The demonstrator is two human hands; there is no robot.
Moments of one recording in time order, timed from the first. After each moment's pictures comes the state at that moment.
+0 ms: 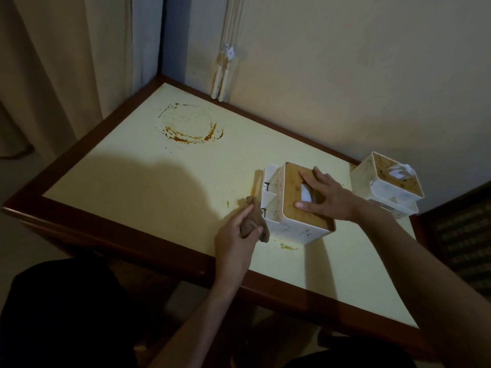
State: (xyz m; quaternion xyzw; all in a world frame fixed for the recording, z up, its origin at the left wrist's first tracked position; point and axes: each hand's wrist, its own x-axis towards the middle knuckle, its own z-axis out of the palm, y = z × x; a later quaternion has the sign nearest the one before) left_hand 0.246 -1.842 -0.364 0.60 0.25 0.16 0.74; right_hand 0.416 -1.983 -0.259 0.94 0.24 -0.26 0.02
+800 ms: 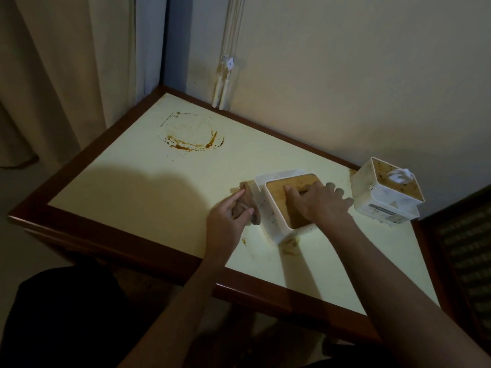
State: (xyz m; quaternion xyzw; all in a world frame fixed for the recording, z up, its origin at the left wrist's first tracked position) left_hand 0.273 -1.801 -0.364 0.71 0.21 0.22 0.64; right_hand 0.386 -1.933 -0.271 0.99 0.02 -0.06 0.08
